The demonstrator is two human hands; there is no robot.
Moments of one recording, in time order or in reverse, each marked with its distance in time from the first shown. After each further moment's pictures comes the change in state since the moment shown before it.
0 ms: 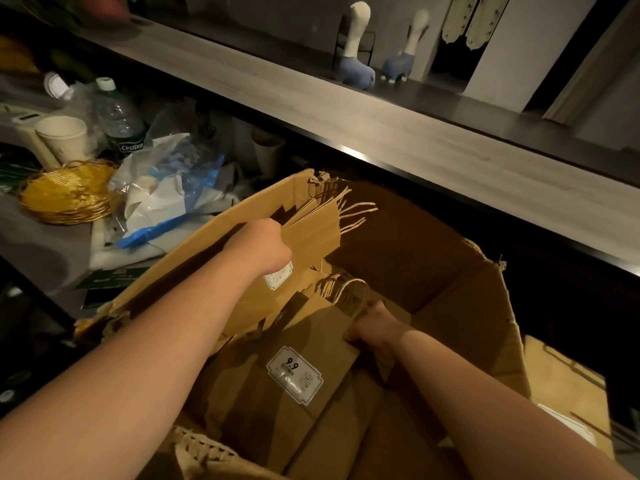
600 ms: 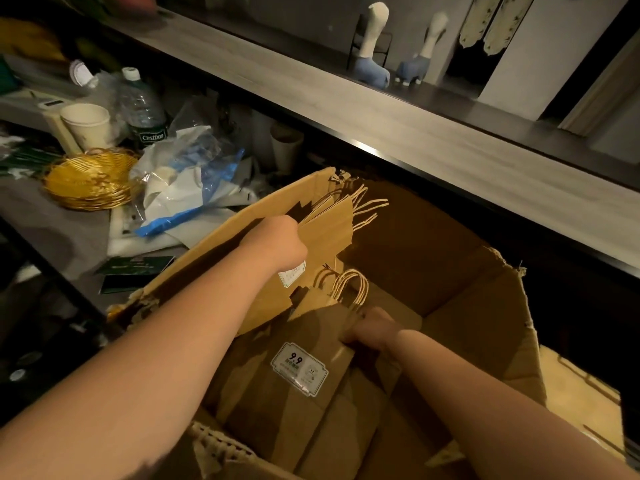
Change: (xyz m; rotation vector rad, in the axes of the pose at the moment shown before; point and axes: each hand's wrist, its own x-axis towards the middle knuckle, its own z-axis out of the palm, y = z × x) left_hand -0.010 -0.003 -0.006 -0.021 0.004 0.002; right_hand -0.009 -0.015 0.020 -0.346 -0.056 -0.066
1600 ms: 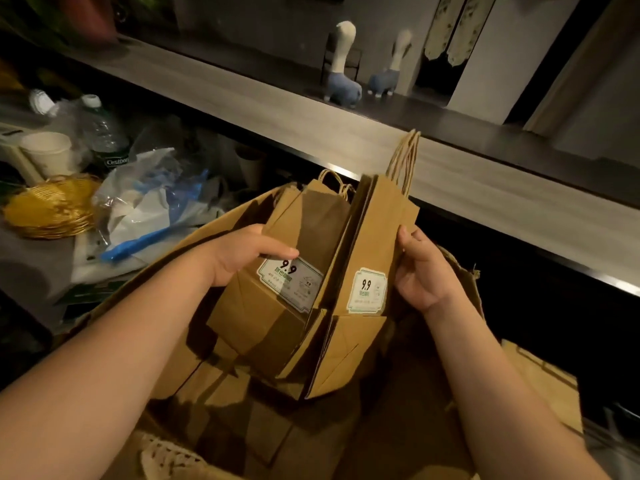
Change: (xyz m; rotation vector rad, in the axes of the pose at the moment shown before) left_hand -0.019 0.025 -0.030 -0.838 -0.497 0.060; right_hand -0.065 -0.006 -0.117 1.312 -0.030 -0.624
